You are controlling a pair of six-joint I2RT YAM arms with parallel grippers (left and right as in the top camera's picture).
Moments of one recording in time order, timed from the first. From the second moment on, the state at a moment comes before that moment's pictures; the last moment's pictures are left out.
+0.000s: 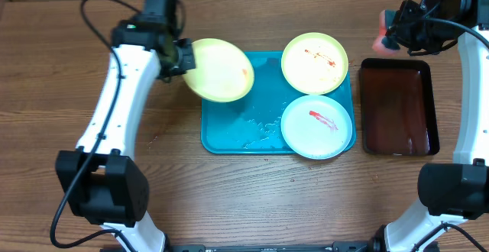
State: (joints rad) left arm -0.10 1.86 1.74 -1.08 0.03 -0.30; right arm -0.12 1.88 2.15 -1.40 -0.29 0.28
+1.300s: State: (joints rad) left arm 0.12 1.88 1.51 -0.92 -0.03 -0.23; right arm -0.12 1.88 2.15 -1.41 -0.29 0.26
